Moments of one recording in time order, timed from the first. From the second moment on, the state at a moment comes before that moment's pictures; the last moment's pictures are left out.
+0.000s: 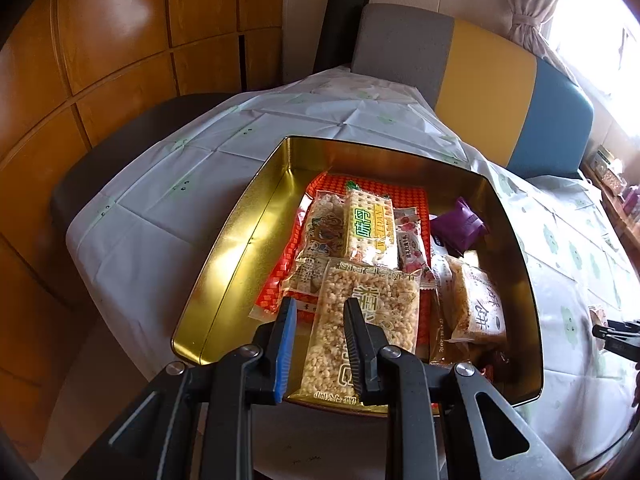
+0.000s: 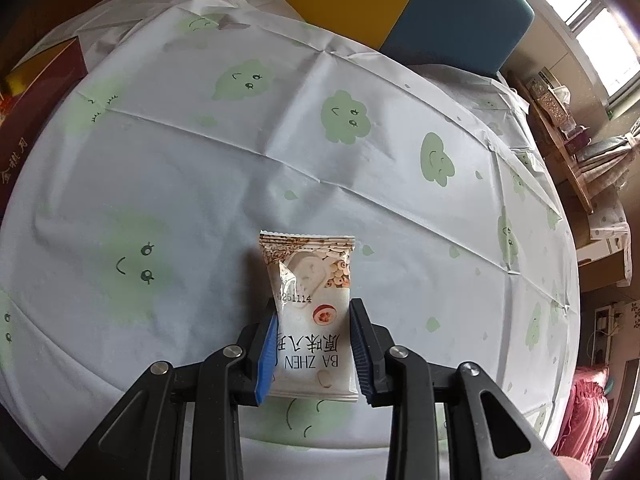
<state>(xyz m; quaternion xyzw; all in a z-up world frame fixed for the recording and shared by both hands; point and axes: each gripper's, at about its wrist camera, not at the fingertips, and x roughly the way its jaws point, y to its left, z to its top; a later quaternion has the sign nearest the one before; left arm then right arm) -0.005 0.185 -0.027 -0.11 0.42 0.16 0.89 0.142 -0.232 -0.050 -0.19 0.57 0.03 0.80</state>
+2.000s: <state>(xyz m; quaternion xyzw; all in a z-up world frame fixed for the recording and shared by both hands) -0.026 0.219 -0.033 -0.12 0.40 0.22 0.88 0.071 0.076 -0.033 -0.14 0.47 0.25 0.84</state>
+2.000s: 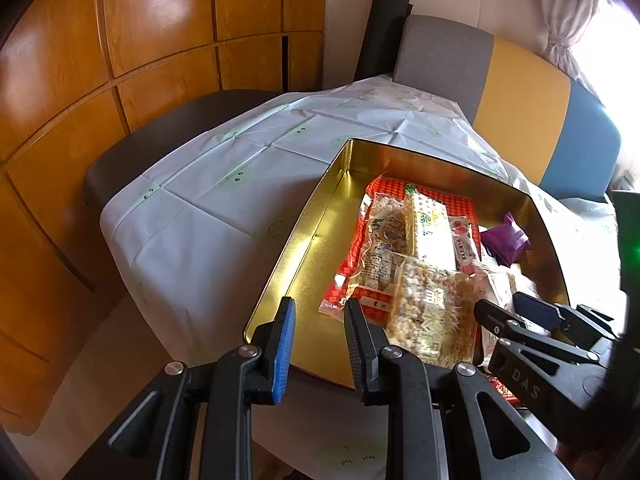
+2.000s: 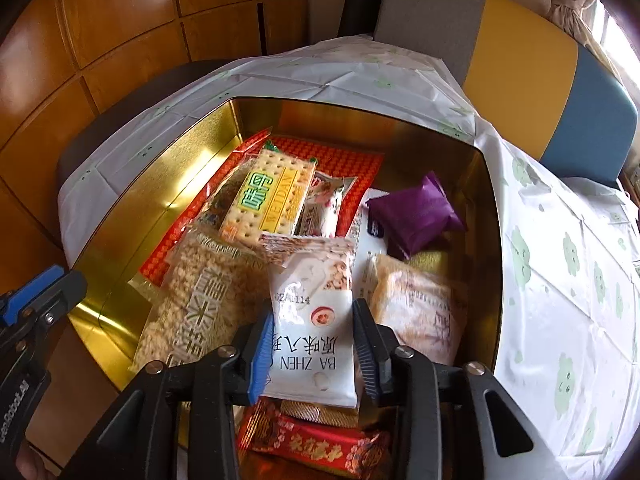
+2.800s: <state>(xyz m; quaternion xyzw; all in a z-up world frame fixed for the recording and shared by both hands) -0.026 0.161 -0.023 -0.08 0.38 0.18 0.90 0.031 0.002 0.012 -0.07 0.38 0.16 0.91</state>
